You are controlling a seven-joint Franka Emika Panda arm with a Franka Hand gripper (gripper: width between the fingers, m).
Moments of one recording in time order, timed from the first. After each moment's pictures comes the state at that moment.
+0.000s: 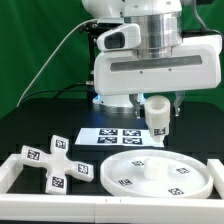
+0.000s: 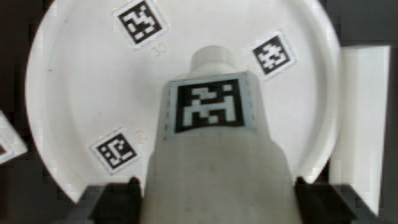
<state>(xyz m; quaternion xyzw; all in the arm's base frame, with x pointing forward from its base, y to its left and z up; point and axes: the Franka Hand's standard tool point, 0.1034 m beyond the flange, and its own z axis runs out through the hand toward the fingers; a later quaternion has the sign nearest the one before) 0.549 0.034 0.116 -1.00 0.05 0.00 0.05</state>
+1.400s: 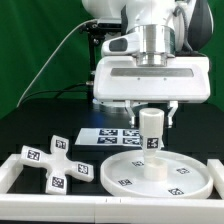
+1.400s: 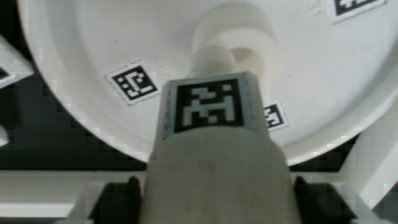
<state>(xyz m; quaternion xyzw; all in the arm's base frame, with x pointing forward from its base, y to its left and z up) 0.538 0.032 0.093 -0.98 0.00 -0.21 0.00</state>
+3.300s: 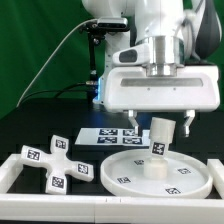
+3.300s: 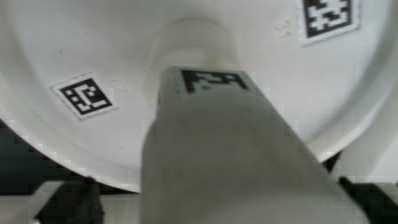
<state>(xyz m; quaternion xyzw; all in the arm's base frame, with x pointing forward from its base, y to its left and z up) 0.544 0.051 0.089 -0.98 0.00 -0.19 0.01</state>
